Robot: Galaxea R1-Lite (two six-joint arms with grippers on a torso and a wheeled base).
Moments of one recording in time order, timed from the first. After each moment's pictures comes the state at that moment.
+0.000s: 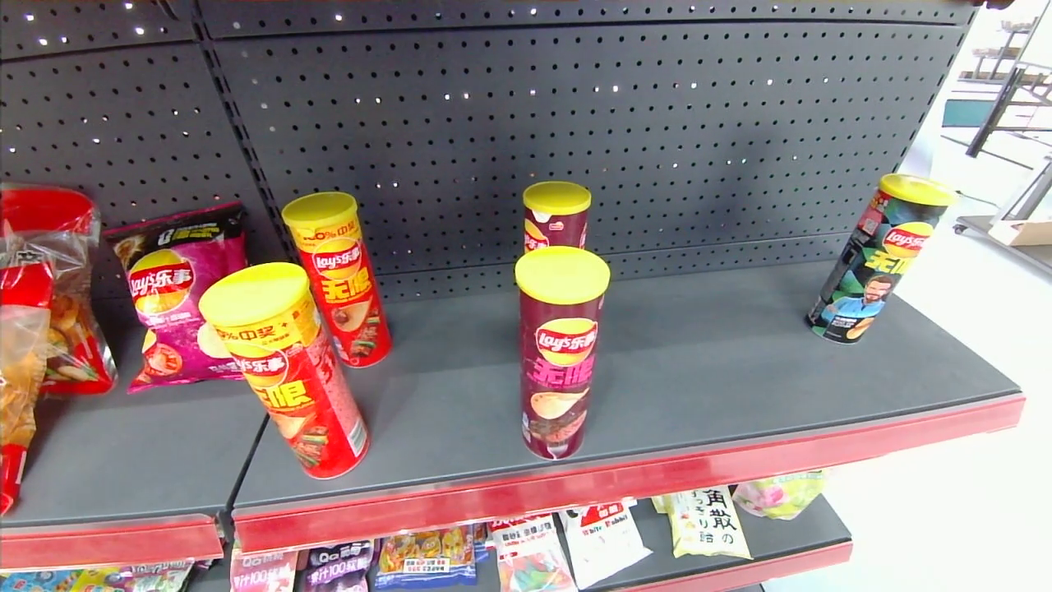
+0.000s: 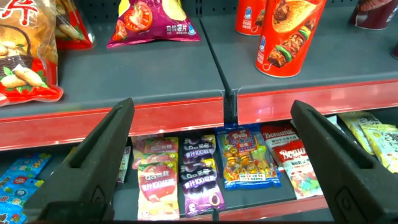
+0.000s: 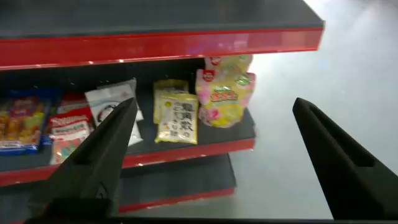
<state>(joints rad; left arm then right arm) 0.00 0.00 0.00 0.00 0.00 0.01 0.00 0.07 -0.20 0.27 -0.06 -0.07</state>
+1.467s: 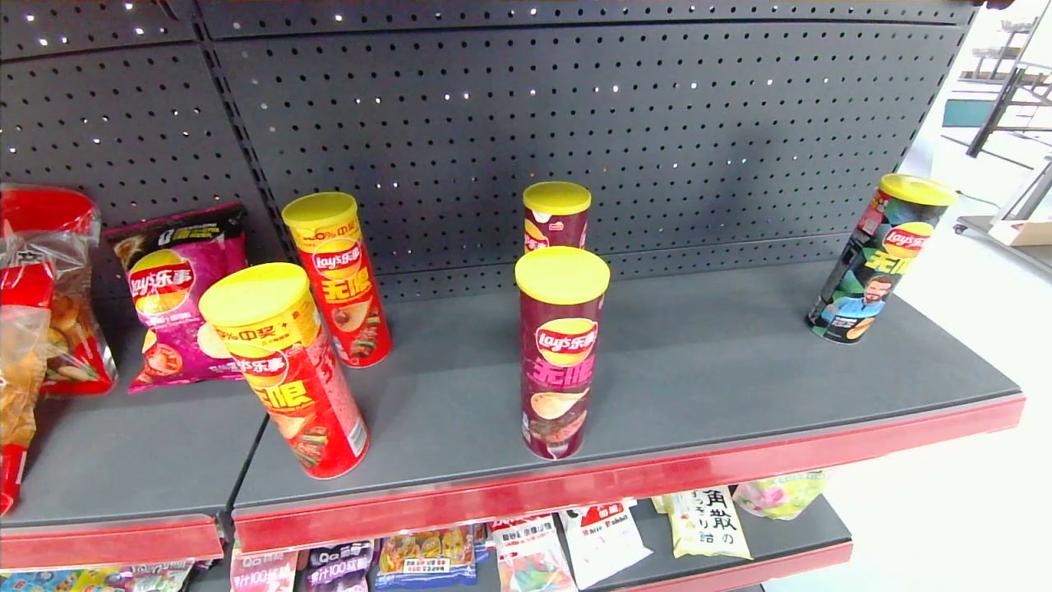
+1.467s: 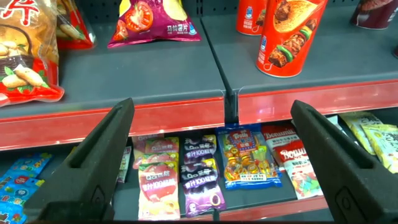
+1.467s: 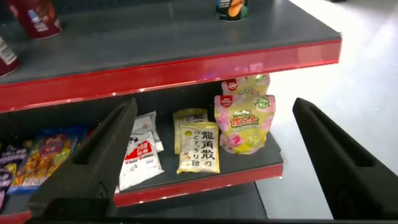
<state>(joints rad) 0.00 0.00 0.00 0.00 0.00 0.01 0.00 0.00 -0.04 0.03 -0.02 0.03</state>
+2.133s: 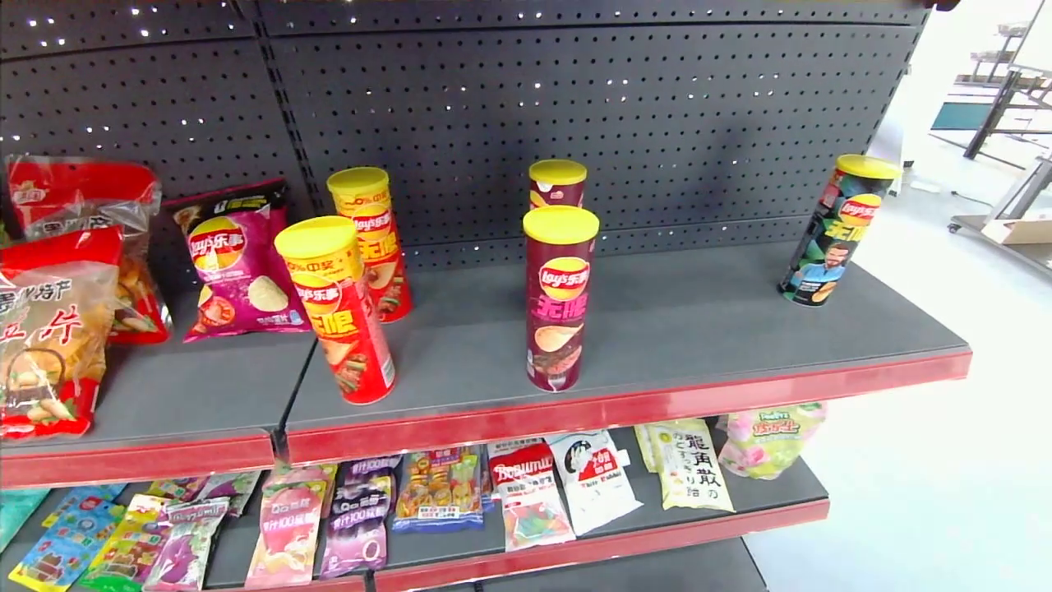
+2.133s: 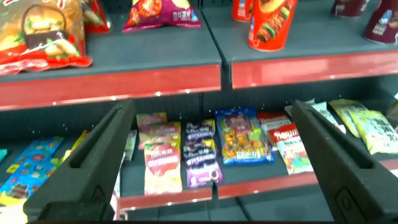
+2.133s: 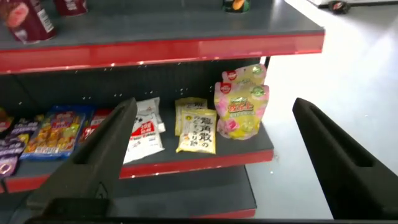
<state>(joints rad) 0.00 0.00 0.00 0.00 0.00 0.01 0.00 0.00 -0.04 0.02 0.00 -0.02</state>
